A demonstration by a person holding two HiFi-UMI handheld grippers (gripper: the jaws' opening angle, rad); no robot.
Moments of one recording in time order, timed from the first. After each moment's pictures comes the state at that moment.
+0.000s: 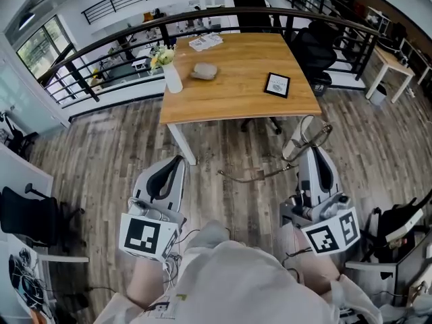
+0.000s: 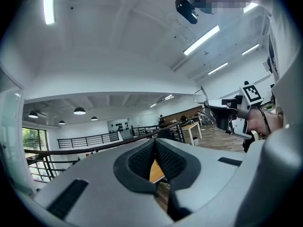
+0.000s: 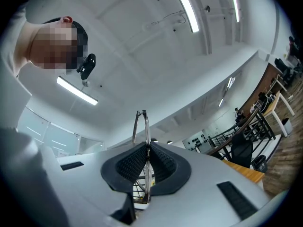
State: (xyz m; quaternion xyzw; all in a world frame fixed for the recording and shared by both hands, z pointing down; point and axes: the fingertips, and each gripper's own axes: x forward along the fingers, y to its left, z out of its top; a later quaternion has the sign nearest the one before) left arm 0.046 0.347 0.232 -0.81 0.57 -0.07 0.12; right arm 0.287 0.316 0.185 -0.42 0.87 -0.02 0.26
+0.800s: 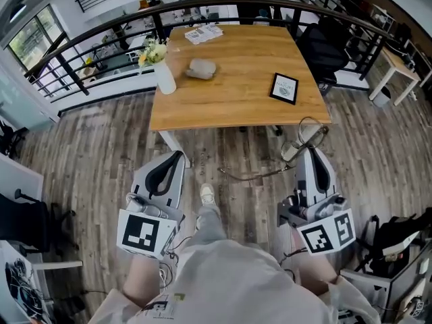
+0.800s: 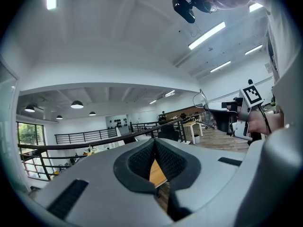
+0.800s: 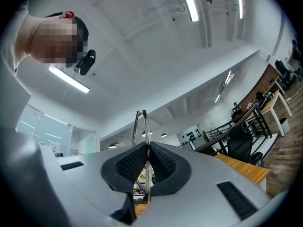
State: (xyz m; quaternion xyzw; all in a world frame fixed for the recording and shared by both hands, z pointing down) left arm 0.009 0.199 0.282 -0.82 0.56 -0.08 0.10; right arm 0.244 0.166 0.244 -0.45 0.87 -0.04 0.21
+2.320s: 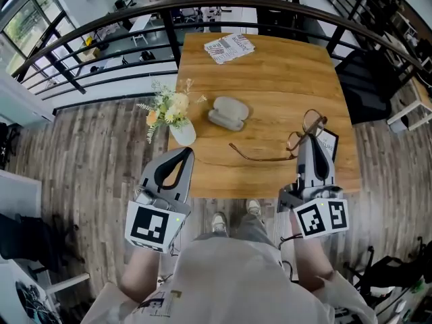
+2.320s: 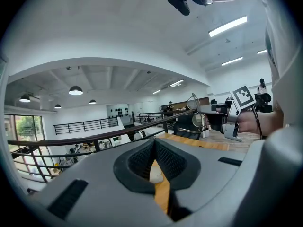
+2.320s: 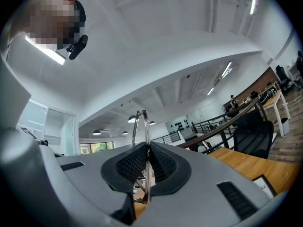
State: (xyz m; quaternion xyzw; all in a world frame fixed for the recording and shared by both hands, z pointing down) left arm -0.171 -0.190 0.300 -0.82 0.56 -0.12 0.02; right arm 0.058 -0.264 0.272 -0.51 0.85 -0.07 0.13
